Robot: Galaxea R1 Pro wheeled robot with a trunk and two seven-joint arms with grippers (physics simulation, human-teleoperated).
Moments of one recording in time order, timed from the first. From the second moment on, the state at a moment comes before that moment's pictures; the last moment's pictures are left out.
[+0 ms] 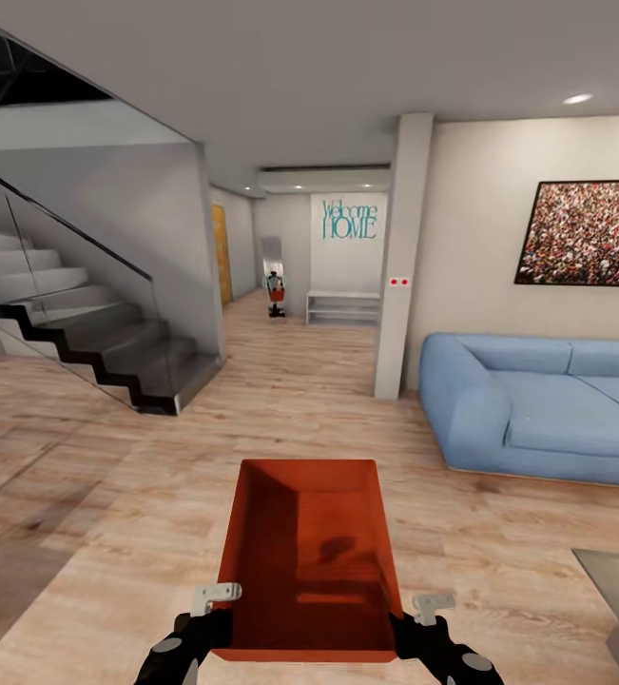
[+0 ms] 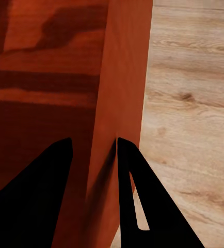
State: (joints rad) left arm -0.25 -0.12 0.07 -0.80 -0.05 0.25 0.01; right arm -0.34 -0.02 0.08 -0.51 -0.09 -0.01 0.20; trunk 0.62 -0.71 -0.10
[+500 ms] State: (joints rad) left arm -0.25 -0.12 0.07 -0.80 -0.05 0.25 0.01; right arm -0.34 -0.02 0.08 -0.51 -0.09 -0.01 0.20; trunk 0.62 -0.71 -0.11
